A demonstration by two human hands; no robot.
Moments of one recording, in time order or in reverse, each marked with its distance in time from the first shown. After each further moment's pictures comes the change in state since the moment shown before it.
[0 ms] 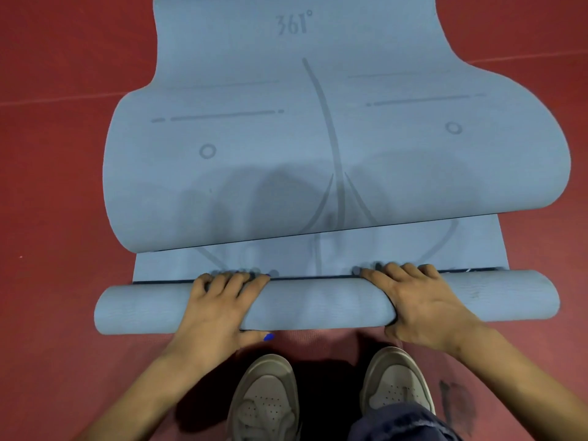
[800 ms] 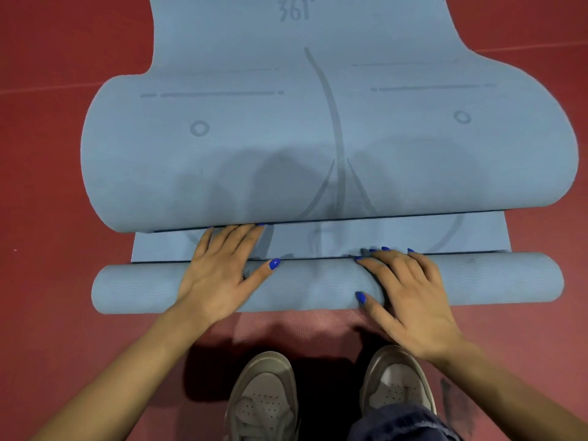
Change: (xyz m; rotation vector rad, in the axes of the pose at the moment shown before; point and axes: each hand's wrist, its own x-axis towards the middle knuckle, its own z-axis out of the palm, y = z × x) left_hand 0.046 -0.010 -0.014 -0.145 -0.044 -0.191; right_hand -0.004 -0.018 0.013 0.200 0.352 -0.008
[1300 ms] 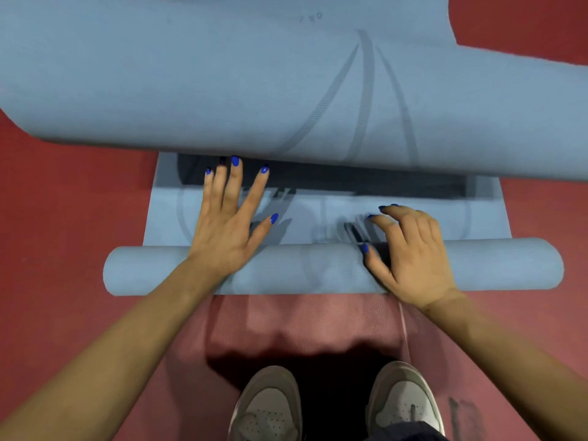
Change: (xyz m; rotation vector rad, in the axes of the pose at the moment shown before) left_hand 0.069 -0.026 -0.003 0.048 0.515 0.209; right_hand 0.070 0.021 0.000 -0.137 0.386 -0.119
